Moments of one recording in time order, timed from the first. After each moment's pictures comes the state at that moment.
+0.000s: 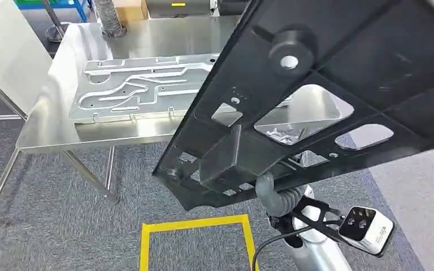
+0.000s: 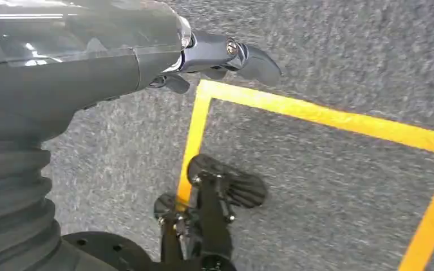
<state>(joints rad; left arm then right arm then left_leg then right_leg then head) -0.10 -0.06 1.25 -0.22 -0.86 -0.03 -0.21 -0.29 -0.03 0.43 -1.90 -0.09 0.27 -0.68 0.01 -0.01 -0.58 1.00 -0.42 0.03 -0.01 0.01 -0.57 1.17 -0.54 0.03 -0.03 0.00</state>
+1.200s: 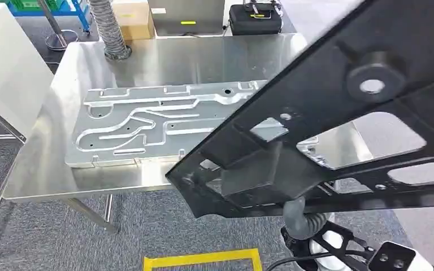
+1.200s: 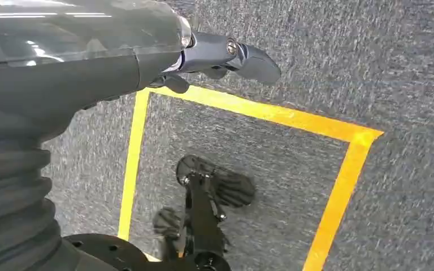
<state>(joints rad) -0.09 -0.06 1.25 -0.22 -0.87 -0.05 -0.24 -0.11 0.01 0.32 -2.06 -0.04 0.29 -0.68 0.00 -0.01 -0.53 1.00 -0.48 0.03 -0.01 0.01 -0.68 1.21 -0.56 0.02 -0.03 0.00</state>
